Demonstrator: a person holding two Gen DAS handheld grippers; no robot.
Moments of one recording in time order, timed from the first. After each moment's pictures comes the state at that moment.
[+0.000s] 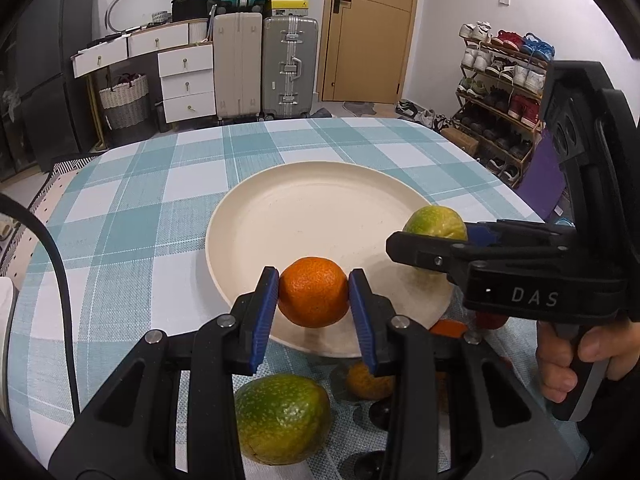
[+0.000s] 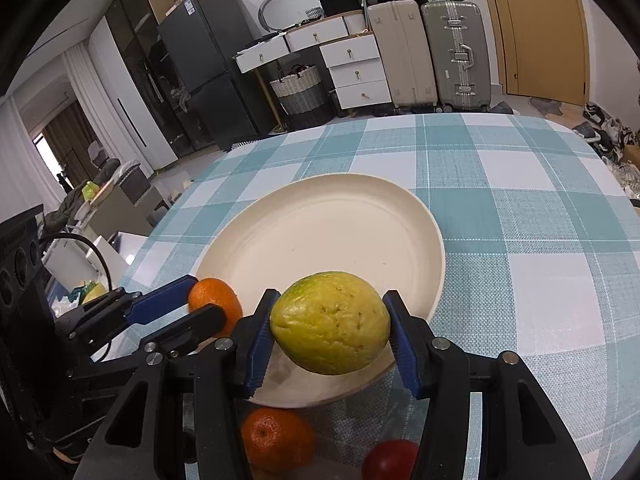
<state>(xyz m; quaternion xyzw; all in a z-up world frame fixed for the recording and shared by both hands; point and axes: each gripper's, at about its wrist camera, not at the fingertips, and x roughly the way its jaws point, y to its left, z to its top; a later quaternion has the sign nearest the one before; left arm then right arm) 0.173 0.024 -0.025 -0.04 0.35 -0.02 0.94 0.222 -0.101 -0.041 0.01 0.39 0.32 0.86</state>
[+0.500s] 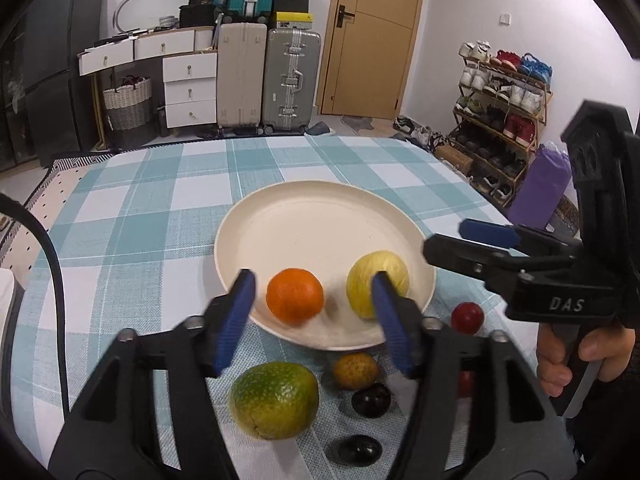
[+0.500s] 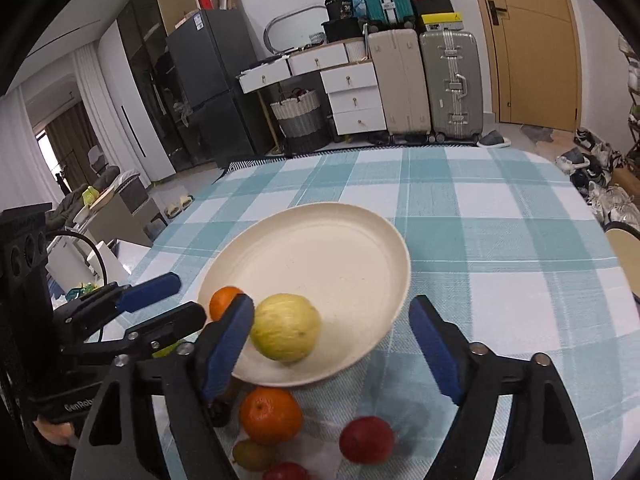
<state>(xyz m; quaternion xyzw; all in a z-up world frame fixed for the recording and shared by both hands) 0.150 0.029 -0.001 -0.07 0.32 -0.02 0.94 0.196 -0.131 -0.015 0.01 0.34 0.32 0.89</state>
